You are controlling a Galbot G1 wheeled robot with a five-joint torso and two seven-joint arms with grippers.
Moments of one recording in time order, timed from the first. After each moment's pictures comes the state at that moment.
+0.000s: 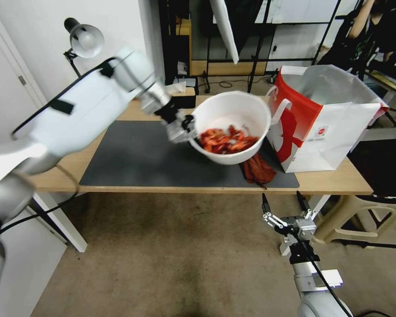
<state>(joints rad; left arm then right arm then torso) -0.28 -1.16 0.50 -1.21 -0.13 -0.68 1.52 -1.65 1.22 0.45 1.98 0.20 0.44 0.13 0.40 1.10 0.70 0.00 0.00</state>
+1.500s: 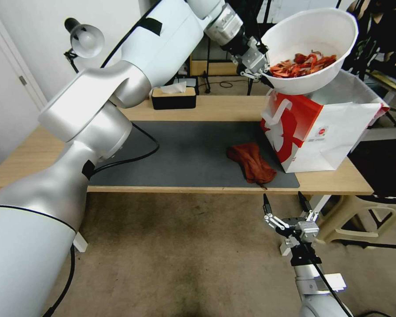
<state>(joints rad) -0.58 -1.61 0.44 -0.57 -0.09 -0.72 1.41 -1.67 1.21 0.45 2.00 0.20 0.47 0.13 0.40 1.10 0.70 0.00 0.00</state>
